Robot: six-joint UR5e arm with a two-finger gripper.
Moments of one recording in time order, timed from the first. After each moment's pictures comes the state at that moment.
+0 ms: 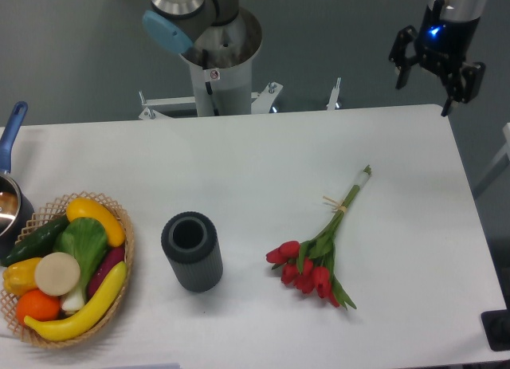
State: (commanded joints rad) arm 2.99 -1.68 -1.54 -1.38 1.38 1.85
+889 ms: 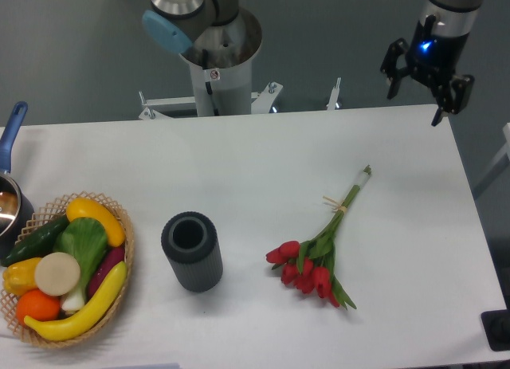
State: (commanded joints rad) arm 2.98 -1.69 -1.63 -1.29 1.38 1.73
